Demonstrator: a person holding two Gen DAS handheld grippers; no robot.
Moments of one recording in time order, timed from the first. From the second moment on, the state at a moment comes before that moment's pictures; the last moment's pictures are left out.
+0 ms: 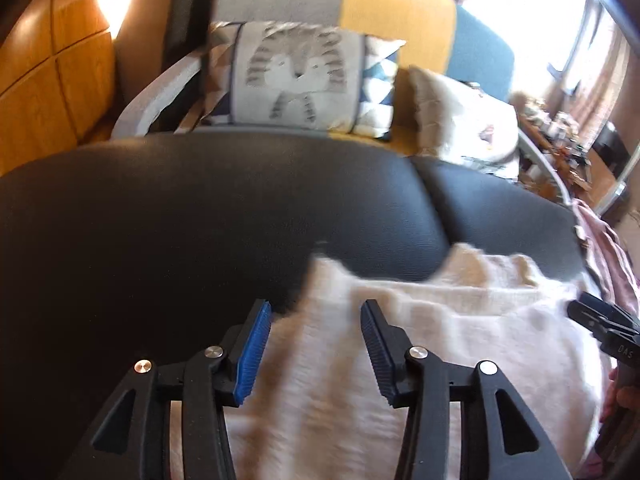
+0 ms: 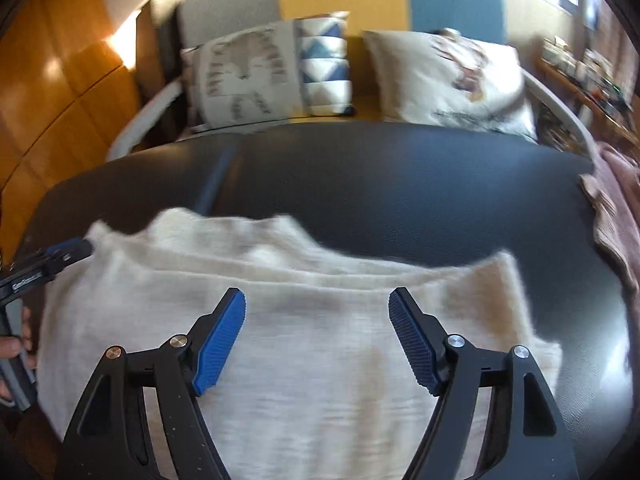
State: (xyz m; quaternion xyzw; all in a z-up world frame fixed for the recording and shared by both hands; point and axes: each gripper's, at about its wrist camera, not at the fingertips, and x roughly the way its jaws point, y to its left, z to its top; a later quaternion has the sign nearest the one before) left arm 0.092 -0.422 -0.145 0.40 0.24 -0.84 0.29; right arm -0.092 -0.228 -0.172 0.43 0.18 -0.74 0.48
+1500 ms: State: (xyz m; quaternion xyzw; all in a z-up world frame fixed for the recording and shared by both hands) left arm 0.068 -0.407 -0.162 0.43 0.25 -0.84 0.23; right arm -0.058 -0.266 -0.189 0.44 0.20 -0.71 0.51
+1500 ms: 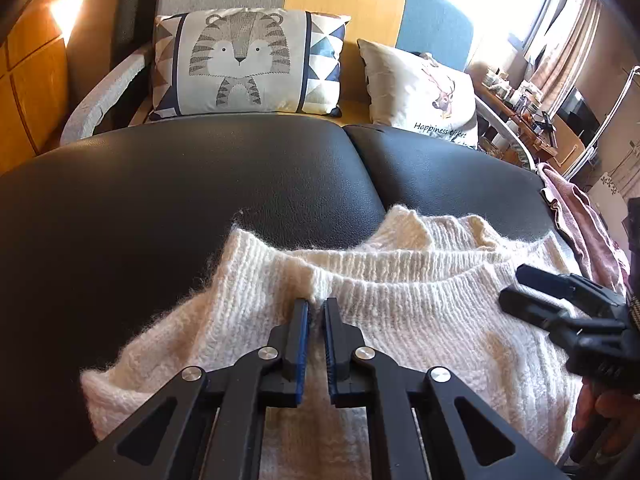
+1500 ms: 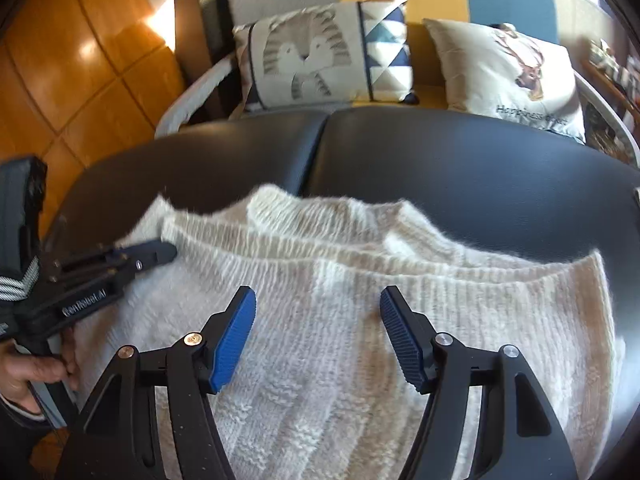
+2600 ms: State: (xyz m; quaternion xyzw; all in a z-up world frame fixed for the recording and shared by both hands) left arm 0.069 -0.417 -0.145 0.40 0.24 -0.84 0.28; right arm -0.113 -0.228 -0.160 0.40 0.16 -0.78 0.45
